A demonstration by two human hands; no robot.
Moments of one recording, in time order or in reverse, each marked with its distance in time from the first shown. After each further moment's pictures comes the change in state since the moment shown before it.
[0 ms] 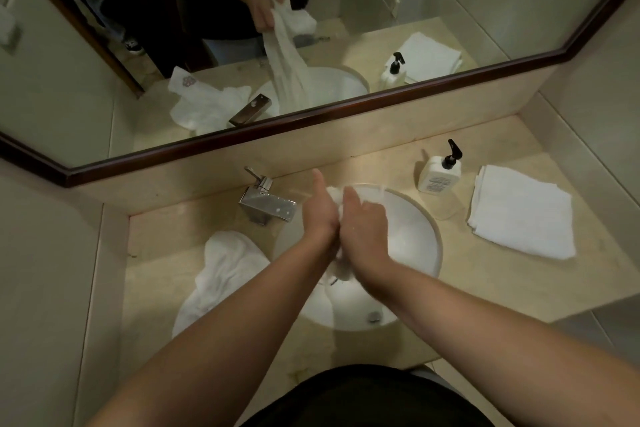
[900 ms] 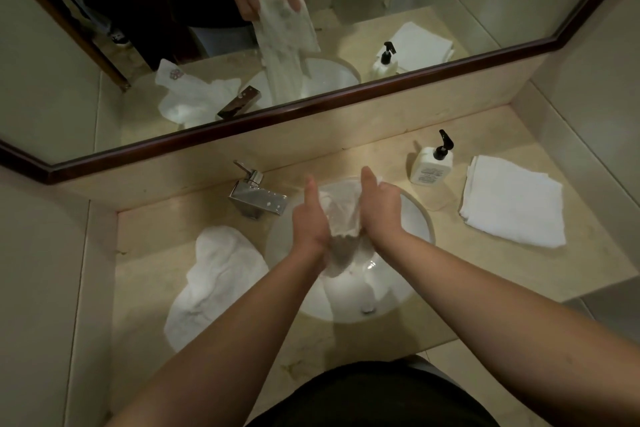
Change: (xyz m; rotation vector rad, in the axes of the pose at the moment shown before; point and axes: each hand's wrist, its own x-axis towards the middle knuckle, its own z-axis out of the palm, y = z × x) left_hand -0.008 -0.019 -0.009 0.024 0.026 0.107; right_hand 0.047 0.021 -0.024 -0.027 -0.010 -0.021
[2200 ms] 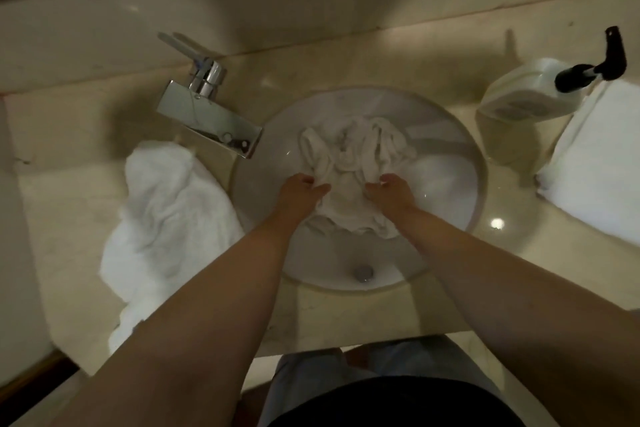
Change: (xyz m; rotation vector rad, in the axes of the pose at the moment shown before) left_hand 0.212 -0.205 -0.022 0.752 -0.080 -0.342; right_hand 0.165 0.249 0.044 -0.524 -0.394 0.487
